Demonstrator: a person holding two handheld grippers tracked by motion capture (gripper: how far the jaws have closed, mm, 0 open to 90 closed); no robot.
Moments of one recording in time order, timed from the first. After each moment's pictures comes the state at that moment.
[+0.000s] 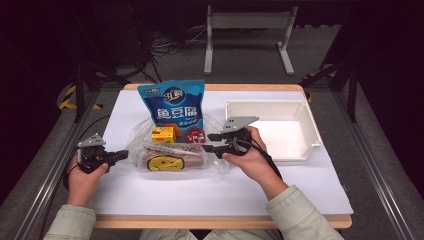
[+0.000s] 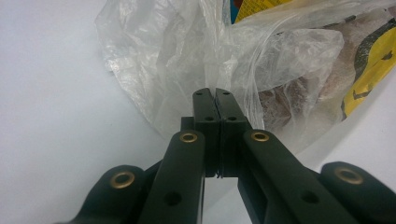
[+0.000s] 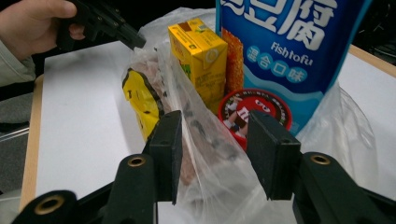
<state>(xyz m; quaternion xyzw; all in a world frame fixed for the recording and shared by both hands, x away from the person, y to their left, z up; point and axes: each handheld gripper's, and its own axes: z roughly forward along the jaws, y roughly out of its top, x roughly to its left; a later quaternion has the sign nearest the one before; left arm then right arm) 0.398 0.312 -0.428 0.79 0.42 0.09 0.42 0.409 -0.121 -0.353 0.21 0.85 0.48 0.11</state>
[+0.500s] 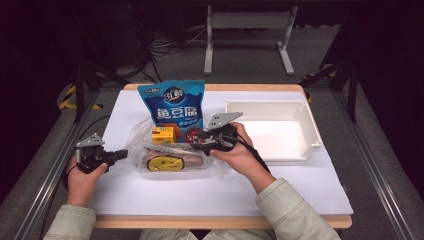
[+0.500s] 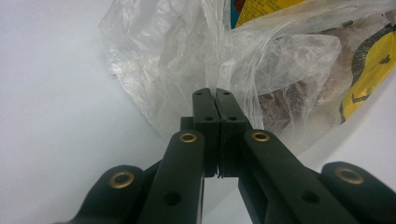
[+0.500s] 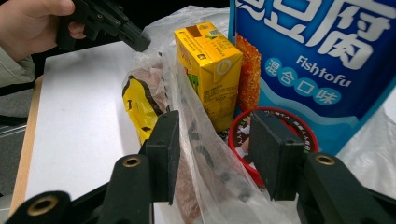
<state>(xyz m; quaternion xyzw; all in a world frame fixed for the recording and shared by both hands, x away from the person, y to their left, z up) 0.397 0.314 -0.427 0.79 0.42 0.10 0.43 0.426 -0.091 -0.361 0.19 0.86 0.47 0.09</state>
